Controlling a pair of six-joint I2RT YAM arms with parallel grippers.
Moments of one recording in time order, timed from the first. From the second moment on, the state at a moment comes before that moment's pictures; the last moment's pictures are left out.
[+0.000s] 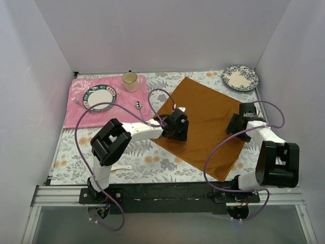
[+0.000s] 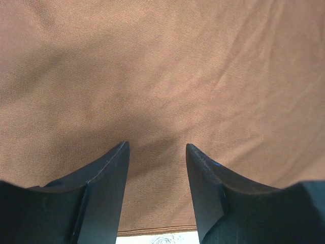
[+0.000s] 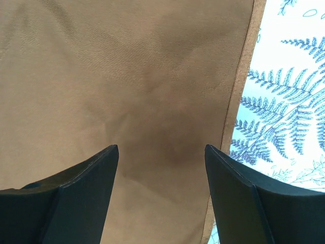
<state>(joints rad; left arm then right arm) -0.91 1.97 1.30 -0.25 -0.05 -0.65 -0.06 1.40 0.77 -0.46 0.16 0.38</state>
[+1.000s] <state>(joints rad) -0.64 1.14 1.28 -0.53 -0.39 -0.73 0.85 1.56 1.16 -0.50 0.23 0.30</state>
